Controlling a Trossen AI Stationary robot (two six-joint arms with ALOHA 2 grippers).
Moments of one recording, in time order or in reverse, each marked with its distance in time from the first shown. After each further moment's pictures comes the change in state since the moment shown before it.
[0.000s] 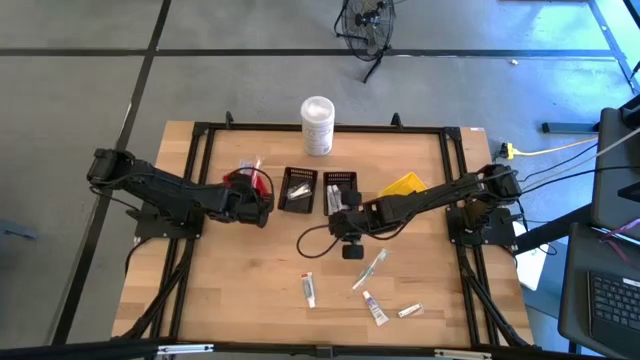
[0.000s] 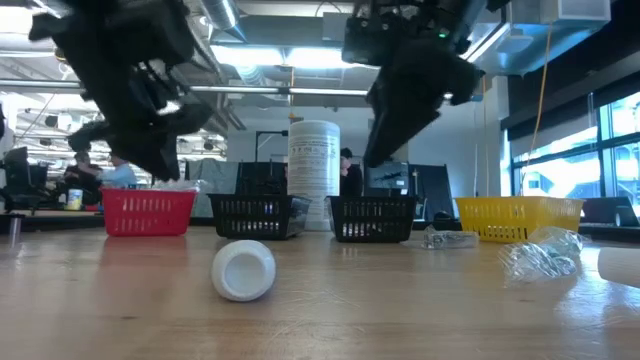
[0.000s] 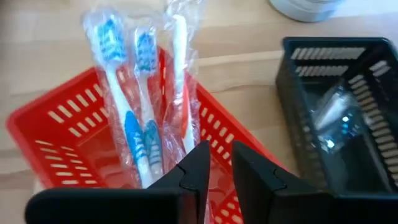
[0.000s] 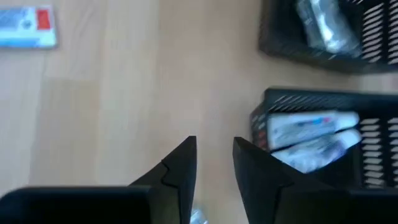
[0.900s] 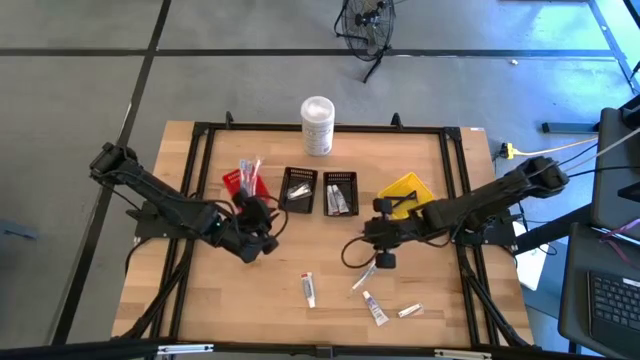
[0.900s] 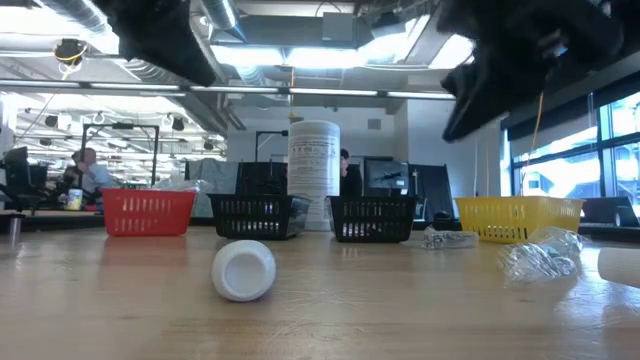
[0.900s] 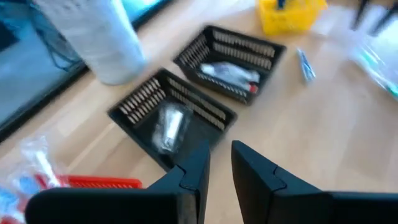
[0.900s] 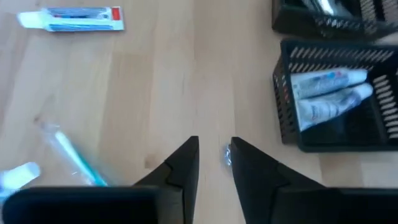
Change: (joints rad) left arm -0.337 0.000 0.287 0.014 -0.074 0.657; right arm 0.134 -0.387 -0.414 0.204 0.032 0.142
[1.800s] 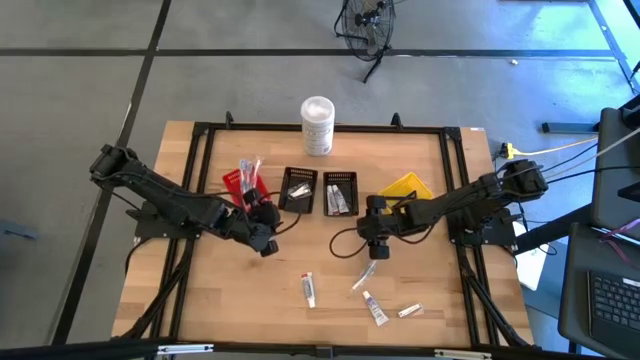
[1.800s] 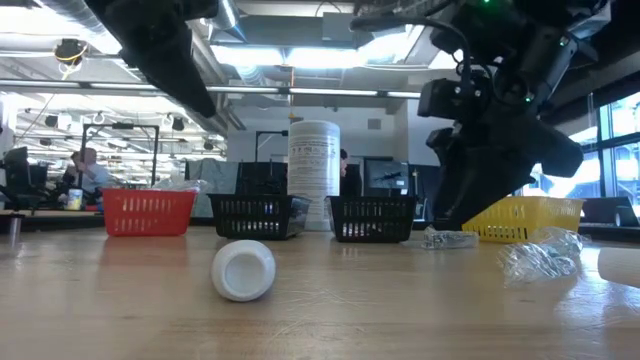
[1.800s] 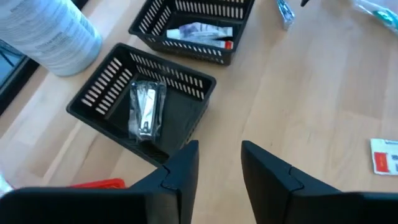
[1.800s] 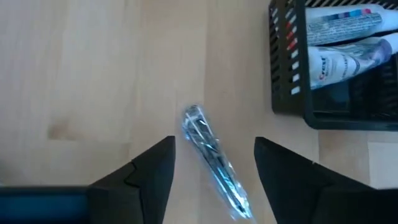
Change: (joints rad) left arm 0.108 0.016 -0.046 0.092 0.242 0.271; right arm -0.129 0.182 -0.069 0.093 -0.024 -0.158
